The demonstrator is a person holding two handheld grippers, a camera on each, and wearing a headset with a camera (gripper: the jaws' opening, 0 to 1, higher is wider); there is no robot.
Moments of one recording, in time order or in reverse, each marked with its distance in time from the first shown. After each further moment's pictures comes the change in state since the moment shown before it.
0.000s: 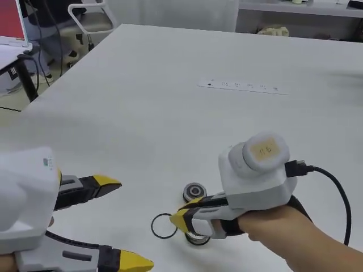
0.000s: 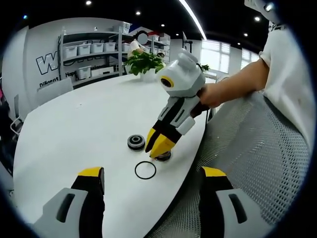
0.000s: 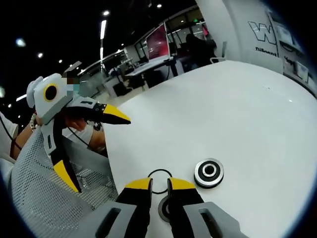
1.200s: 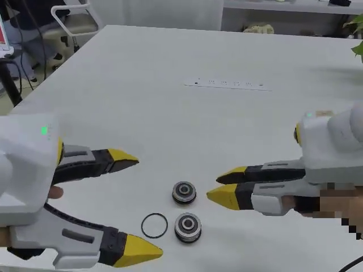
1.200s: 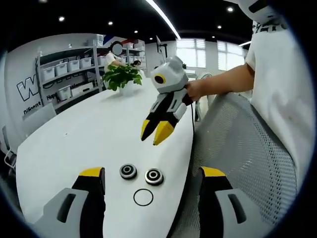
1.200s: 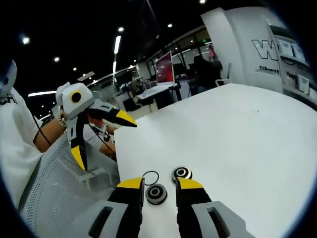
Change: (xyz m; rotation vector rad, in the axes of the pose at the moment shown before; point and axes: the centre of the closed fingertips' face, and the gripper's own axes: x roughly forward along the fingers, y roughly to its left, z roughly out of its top) left arm 0.006 -0.020 0.064 0.202 -0.060 -0.132; right arm -0.079 -0.021 0.008 -0.147 -0.119 0.033
